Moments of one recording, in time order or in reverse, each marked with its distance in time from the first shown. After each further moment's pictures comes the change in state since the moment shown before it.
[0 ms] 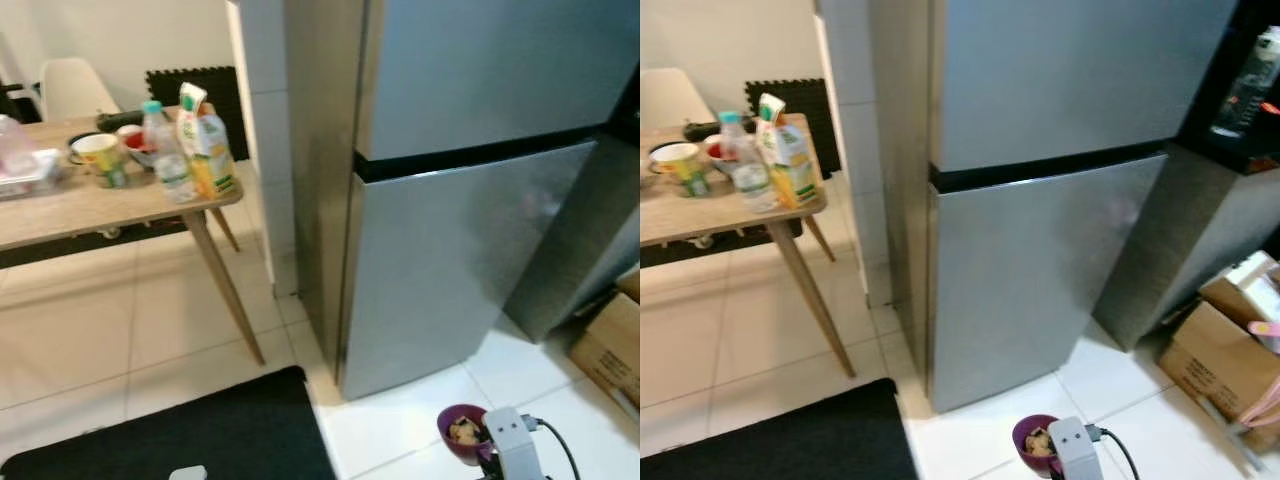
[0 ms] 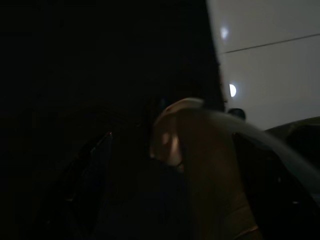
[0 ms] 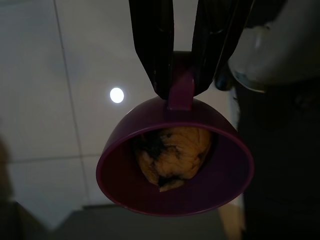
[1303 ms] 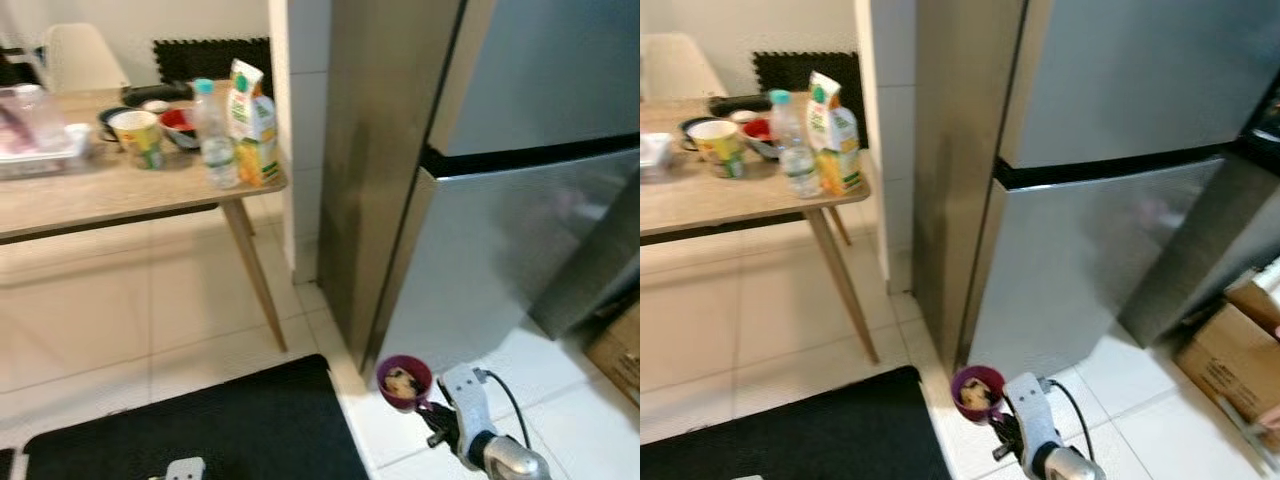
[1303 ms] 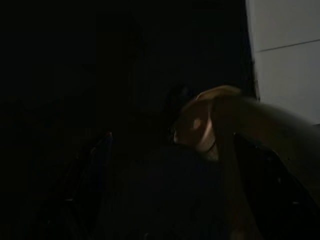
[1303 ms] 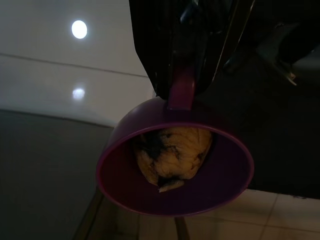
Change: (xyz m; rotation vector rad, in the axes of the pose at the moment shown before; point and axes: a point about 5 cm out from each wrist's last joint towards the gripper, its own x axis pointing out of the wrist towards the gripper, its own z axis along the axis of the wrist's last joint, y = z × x) left arm -0.001 0.003 0.001 0.011 -0.005 -0.018; right arm 0.017 0.031 0.060 -0.067 -0.221 0.249
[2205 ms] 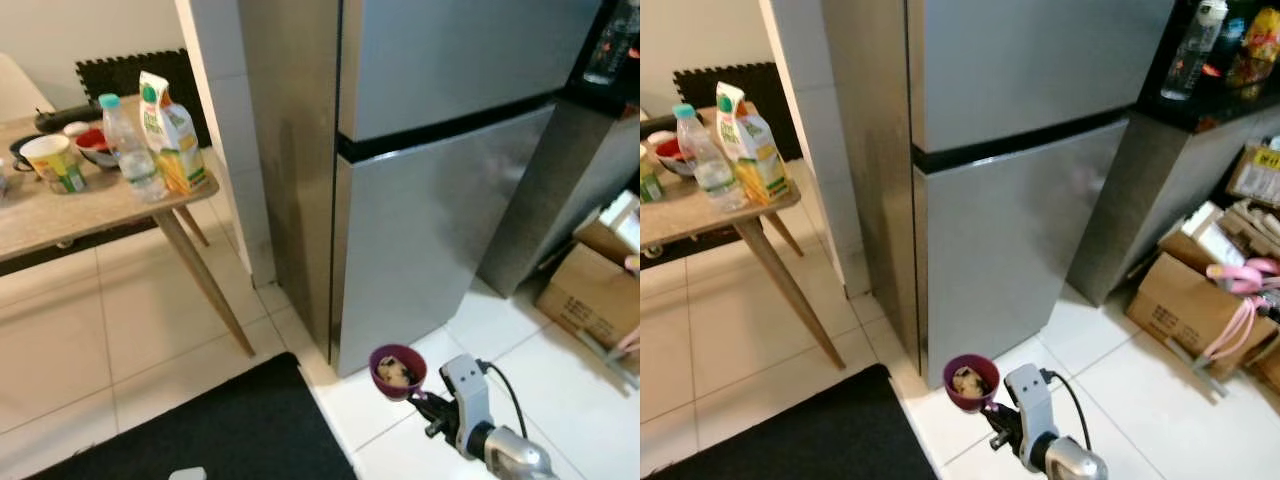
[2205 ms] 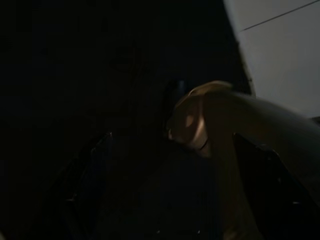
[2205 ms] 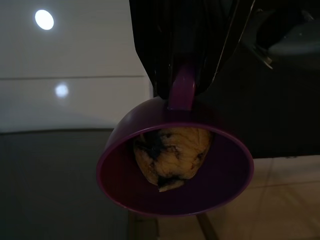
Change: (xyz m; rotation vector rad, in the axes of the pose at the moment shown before) left arm 0.001 -0.001 0.000 0.005 -0.001 0.027; right arm 0.004 0.003 0.020 0.051 -0.116 0.124
